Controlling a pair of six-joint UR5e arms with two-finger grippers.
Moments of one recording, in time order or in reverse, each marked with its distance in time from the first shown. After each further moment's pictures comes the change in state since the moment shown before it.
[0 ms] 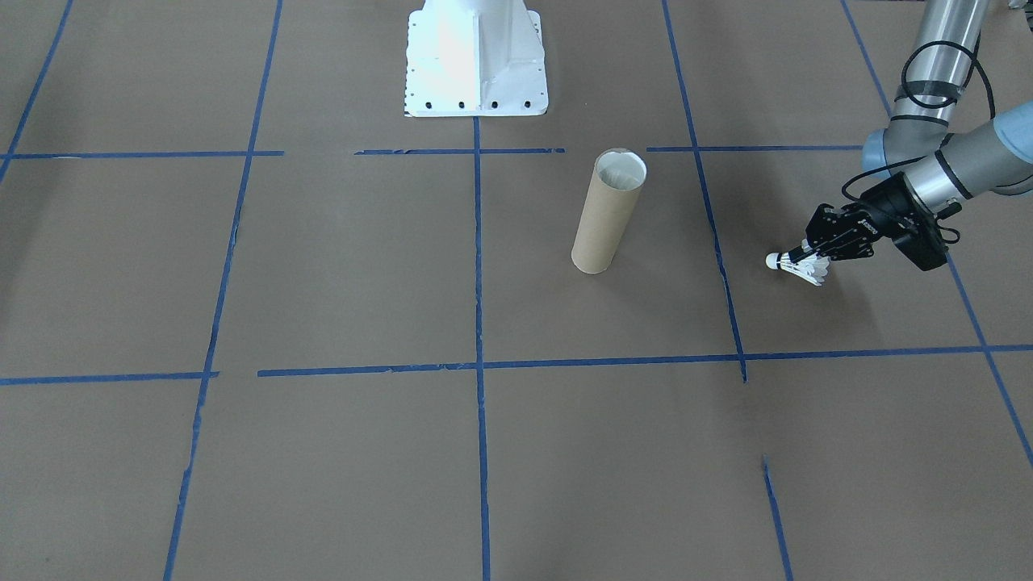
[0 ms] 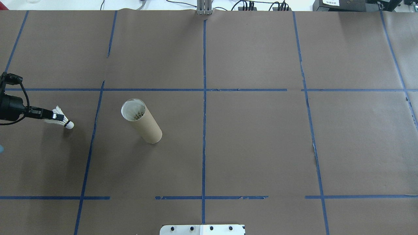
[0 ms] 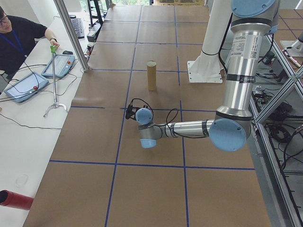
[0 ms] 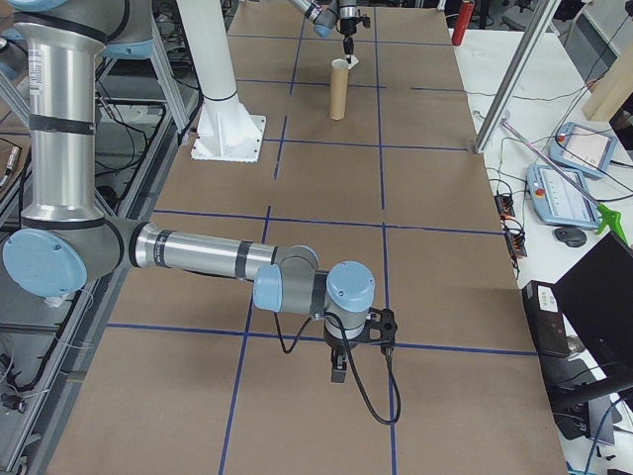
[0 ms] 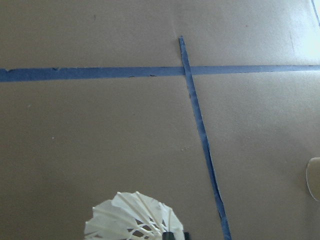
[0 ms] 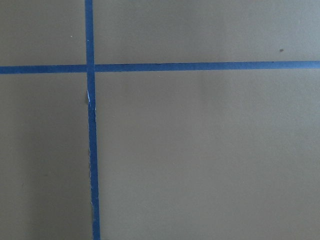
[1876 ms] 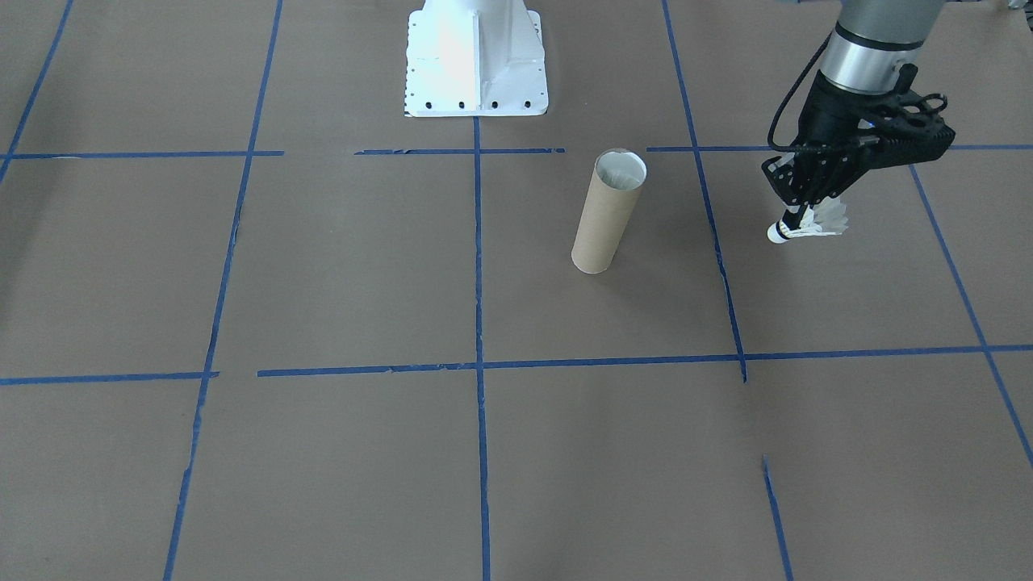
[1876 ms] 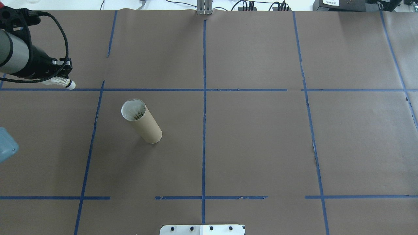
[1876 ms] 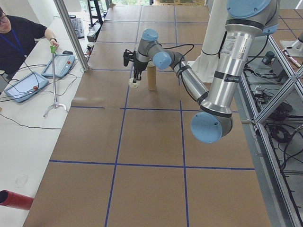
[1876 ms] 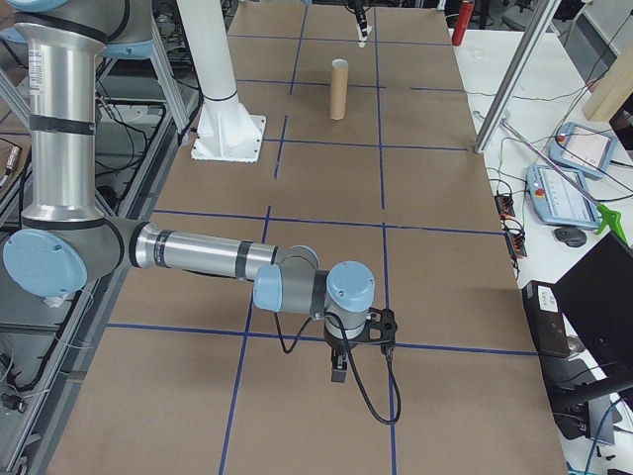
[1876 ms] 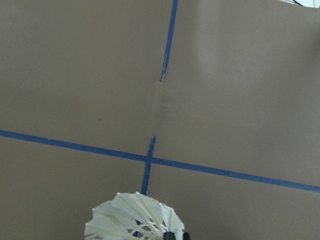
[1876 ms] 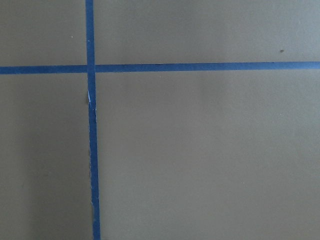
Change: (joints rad) left arm 0.083 -0.226 -0.916 1.743 0.580 0.023; right arm 0.000 0.000 0.001 0.000 0.000 0.000
